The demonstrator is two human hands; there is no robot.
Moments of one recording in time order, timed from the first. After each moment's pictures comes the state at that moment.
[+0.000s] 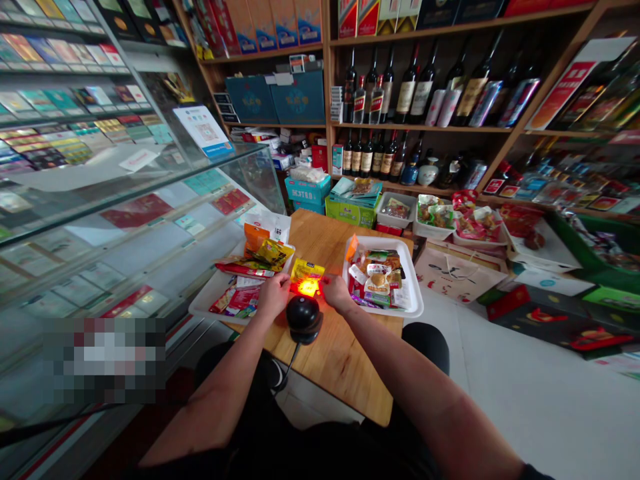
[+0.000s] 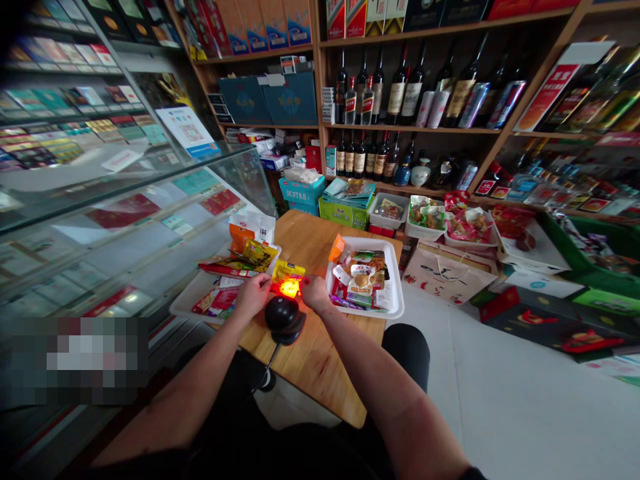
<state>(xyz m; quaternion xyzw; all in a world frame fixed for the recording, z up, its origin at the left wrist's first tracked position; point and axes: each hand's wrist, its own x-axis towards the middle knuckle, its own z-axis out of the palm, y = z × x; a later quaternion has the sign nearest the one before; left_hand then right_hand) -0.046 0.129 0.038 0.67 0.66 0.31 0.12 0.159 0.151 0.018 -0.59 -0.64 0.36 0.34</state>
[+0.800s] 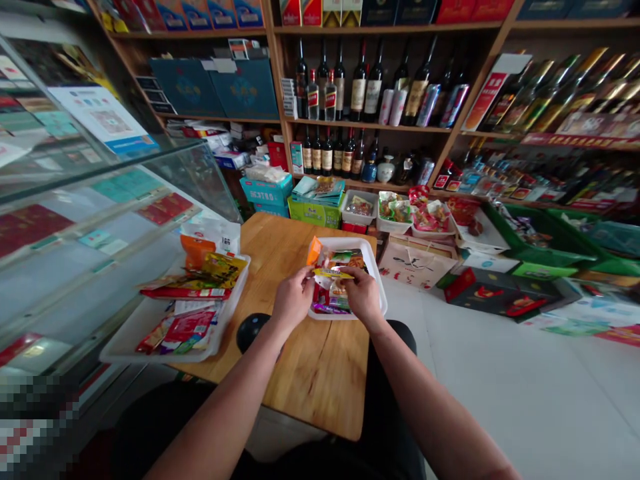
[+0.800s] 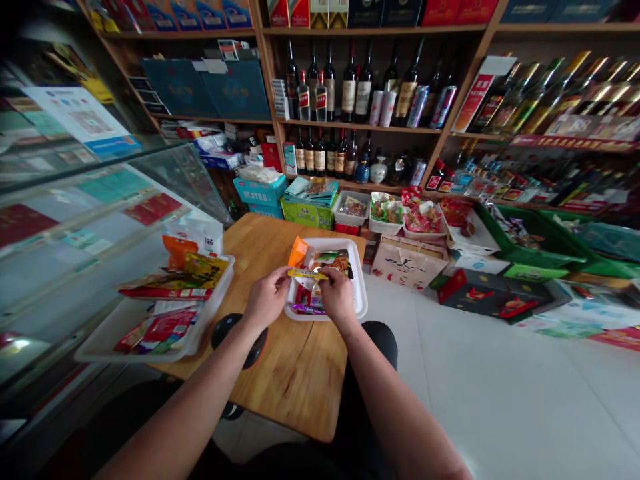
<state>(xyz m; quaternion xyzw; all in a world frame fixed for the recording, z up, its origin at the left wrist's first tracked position) 0.124 0.133 0.086 0.75 0.52 0.35 0.20 0.311 0.110 0.070 -0.62 -0.55 0.26 0.49</state>
